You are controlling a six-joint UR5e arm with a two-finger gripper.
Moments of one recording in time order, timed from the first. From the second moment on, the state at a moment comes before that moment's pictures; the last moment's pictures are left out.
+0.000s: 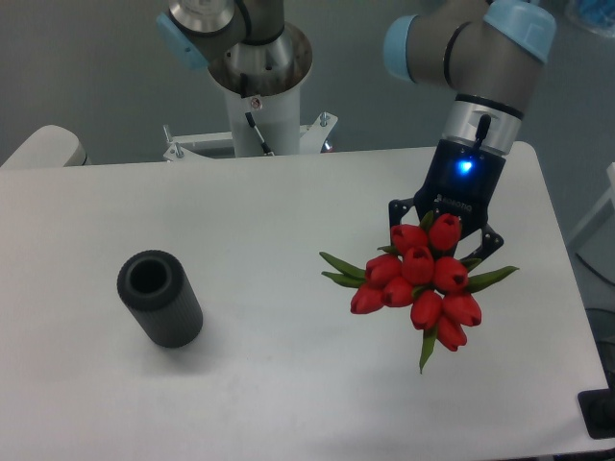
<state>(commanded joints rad) 2.77 -1.83 -1.60 -0.77 0.73 0.94</state>
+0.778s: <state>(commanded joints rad) 2.64 -1.81 -1.60 -0.77 0.80 0.72</state>
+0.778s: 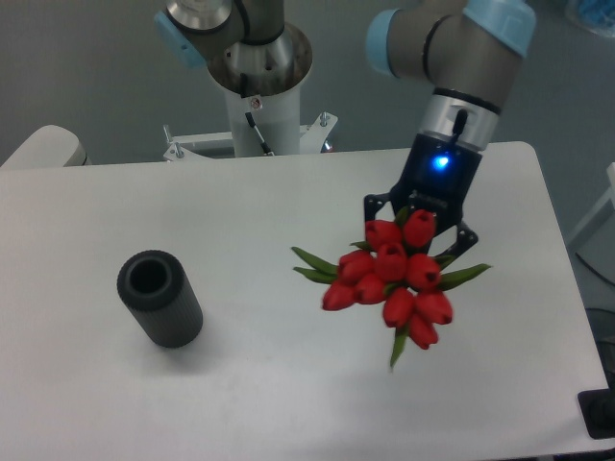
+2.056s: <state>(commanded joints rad) 2.42 -1.78 -1.62 -0.71 0.56 0.67</state>
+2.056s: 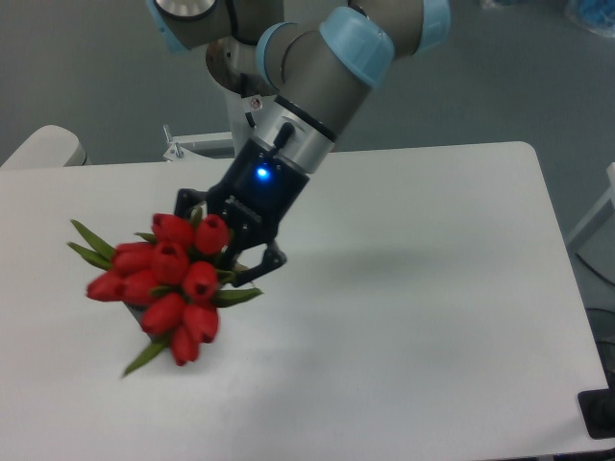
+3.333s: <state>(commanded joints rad) 2.31 -1.75 -1.69 -0.67 0.47 0.77</state>
